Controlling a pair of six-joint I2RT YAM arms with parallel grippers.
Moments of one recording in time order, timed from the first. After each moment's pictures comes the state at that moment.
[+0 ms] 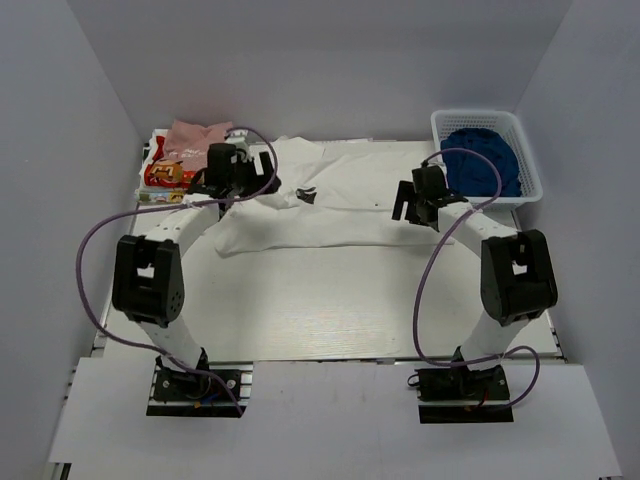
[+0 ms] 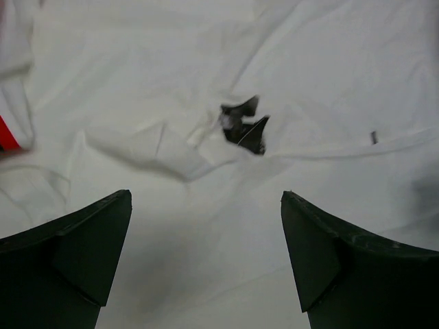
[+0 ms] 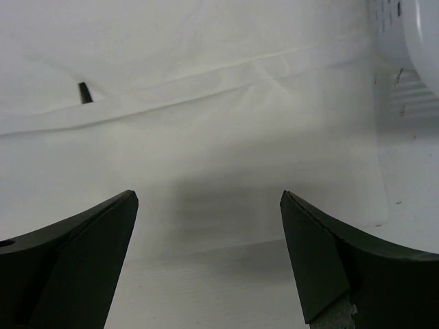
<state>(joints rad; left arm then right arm) -0.21 1.70 1.28 -0.05 0.18 -0.28 0.27 1.70 1.12 -0.24 0.22 0.33</state>
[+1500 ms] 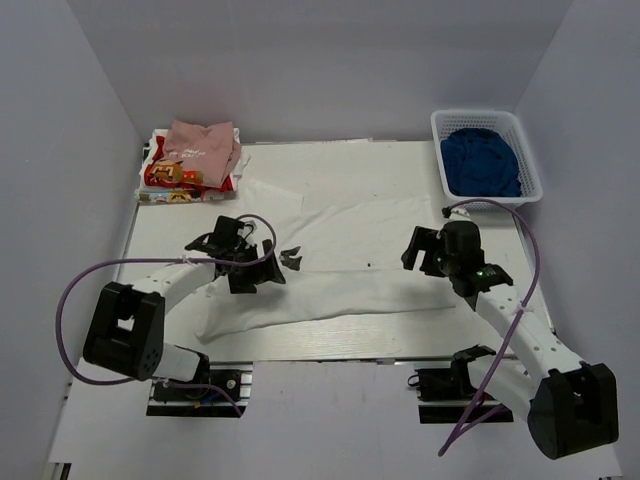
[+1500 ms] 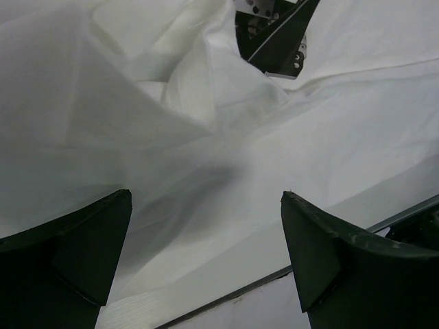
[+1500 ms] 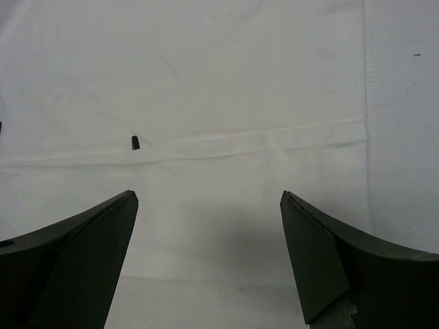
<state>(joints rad) -0.30 1.39 0.72 -0.42 0.32 -0.52 0.29 0.96 0.59 -0.32 0.00 0.38</state>
